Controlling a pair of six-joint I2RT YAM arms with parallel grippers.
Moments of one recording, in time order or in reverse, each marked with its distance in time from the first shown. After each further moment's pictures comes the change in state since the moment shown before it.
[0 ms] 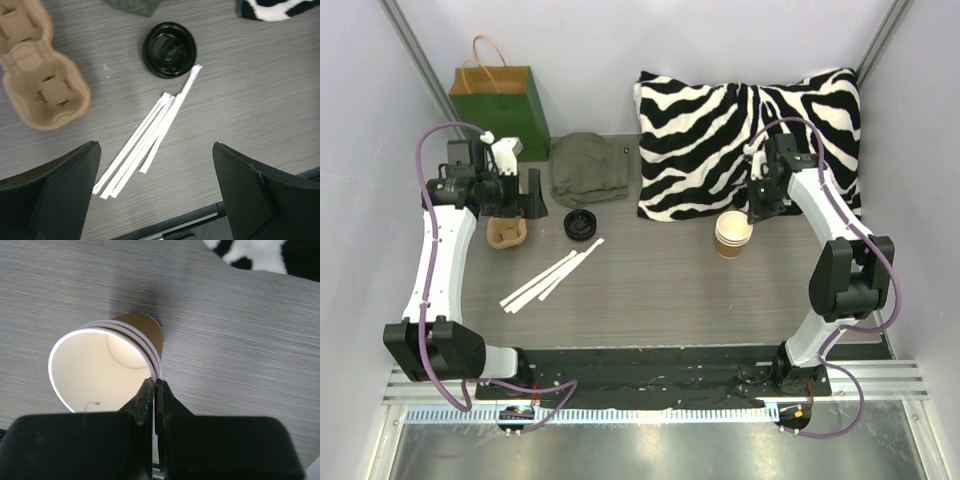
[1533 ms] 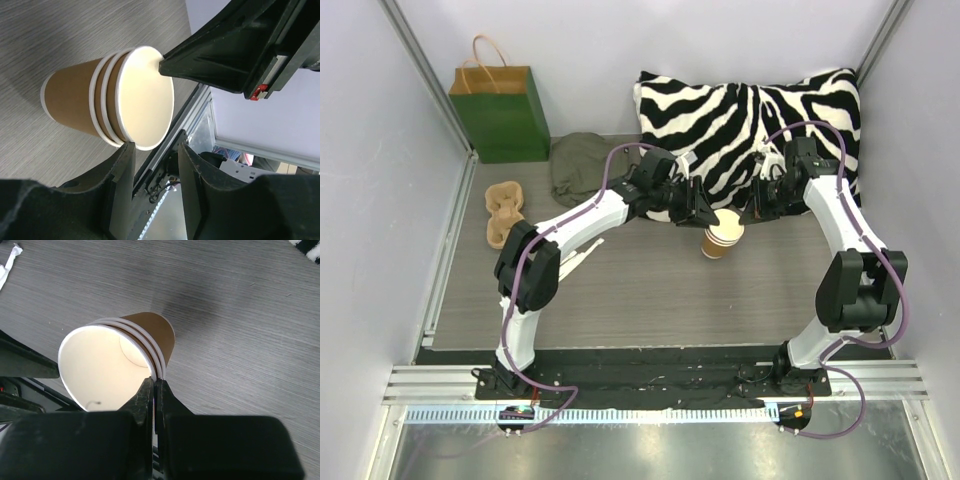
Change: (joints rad) left arm -0.776 0.663 0.251 0.699 0.291 -0.907; right arm -0.109 -0.077 -0.060 0.006 -0.347 0.043
